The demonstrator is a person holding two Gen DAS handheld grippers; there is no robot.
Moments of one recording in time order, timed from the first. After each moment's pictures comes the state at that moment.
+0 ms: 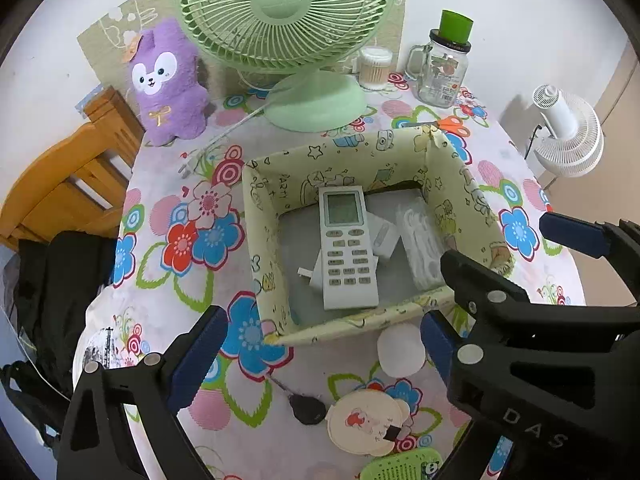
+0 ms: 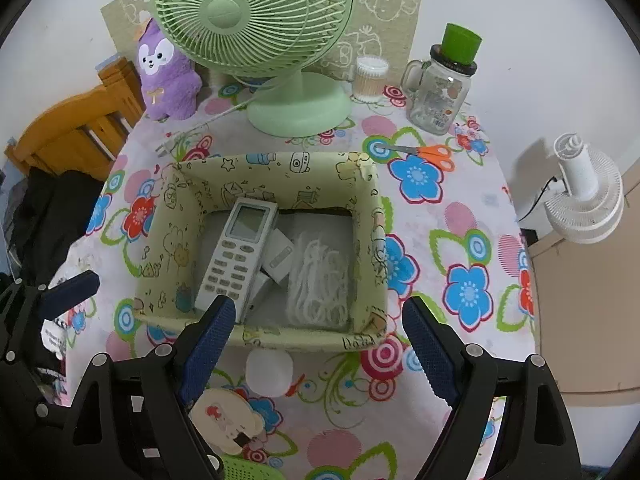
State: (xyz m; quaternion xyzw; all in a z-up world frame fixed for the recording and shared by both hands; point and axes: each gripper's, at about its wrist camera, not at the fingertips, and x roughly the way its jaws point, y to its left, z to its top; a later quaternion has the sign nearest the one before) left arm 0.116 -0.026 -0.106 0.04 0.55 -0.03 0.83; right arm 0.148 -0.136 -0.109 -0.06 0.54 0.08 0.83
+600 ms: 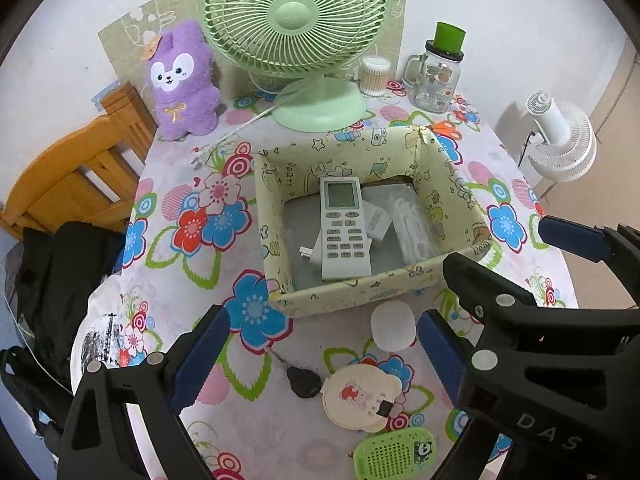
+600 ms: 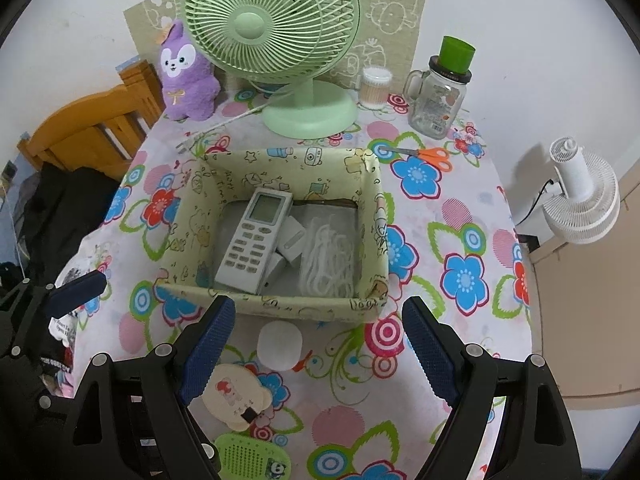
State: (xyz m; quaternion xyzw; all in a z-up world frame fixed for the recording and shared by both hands) left arm 0.082 -0.024 -0.092 0.03 0.54 -0.02 0.84; right arm 0.112 -0.137 -0.092 -0.05 0.53 0.09 0.84
